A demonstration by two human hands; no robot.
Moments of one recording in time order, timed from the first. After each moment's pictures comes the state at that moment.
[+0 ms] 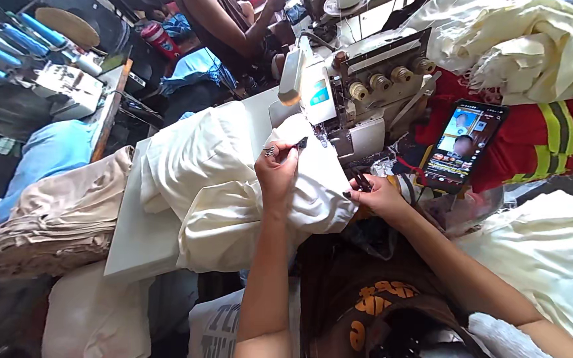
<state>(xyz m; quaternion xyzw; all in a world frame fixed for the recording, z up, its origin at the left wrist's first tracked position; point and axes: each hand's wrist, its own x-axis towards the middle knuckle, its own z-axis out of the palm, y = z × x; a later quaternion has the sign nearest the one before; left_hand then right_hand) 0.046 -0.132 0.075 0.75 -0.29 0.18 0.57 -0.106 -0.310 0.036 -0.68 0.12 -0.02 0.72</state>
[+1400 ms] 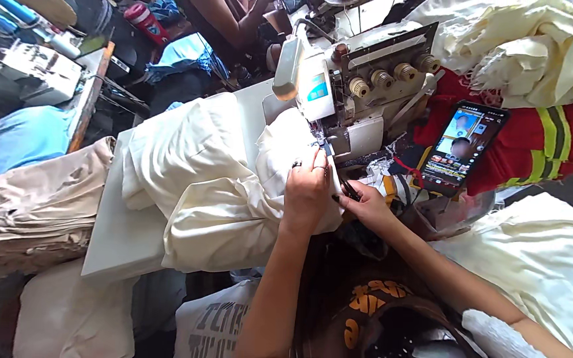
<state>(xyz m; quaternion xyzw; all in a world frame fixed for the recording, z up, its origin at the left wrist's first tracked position) -0.015 -0.159 0.071 0.87 -0.39 0.22 0.21 -0.109 -0.292 0.021 -0.73 0.08 -0.07 0.67</state>
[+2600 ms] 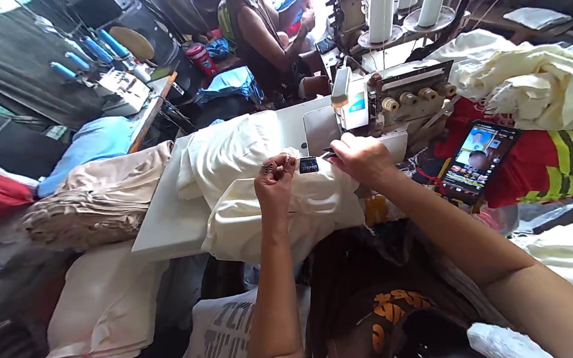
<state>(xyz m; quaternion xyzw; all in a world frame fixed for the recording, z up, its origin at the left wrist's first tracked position) -0.001 -0.055 0.117 0.75 -0.18 0.16 0.61 -0.020 -0.278 0.102 -0.92 -0.15 -0.35 0.08</state>
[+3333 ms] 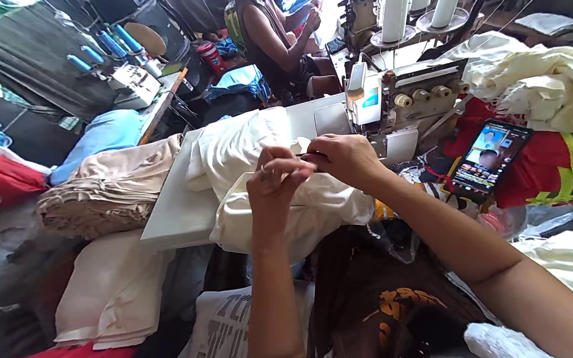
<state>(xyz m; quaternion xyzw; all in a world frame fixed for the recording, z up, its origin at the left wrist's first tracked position) -0.032 -0.027 0.162 0.63 -0.40 0.15 0.64 -0.031 -0.222 0.159 -0.89 -0.20 -0.28 0.29</state>
